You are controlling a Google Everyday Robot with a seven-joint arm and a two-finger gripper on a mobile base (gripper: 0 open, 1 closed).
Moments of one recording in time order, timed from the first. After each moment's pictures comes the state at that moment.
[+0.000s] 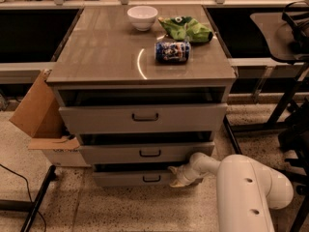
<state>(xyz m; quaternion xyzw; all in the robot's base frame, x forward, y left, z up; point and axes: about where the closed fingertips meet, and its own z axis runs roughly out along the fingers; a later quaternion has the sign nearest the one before) 0.609 -0.110 0.159 -0.74 0.62 0.13 0.22</state>
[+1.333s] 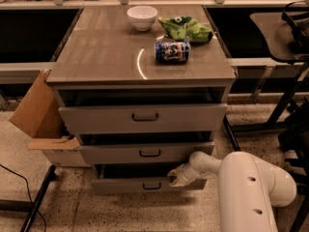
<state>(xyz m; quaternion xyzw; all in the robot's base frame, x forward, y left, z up) 0.606 -0.108 0.178 -0.74 0.62 0.13 0.22</state>
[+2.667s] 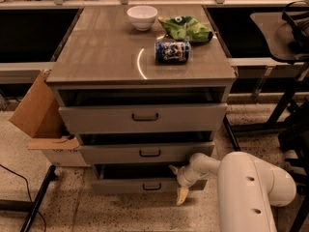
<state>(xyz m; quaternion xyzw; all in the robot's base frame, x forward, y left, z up) 0.594 -0.113 0.171 -0.74 0.62 0.14 0.20</state>
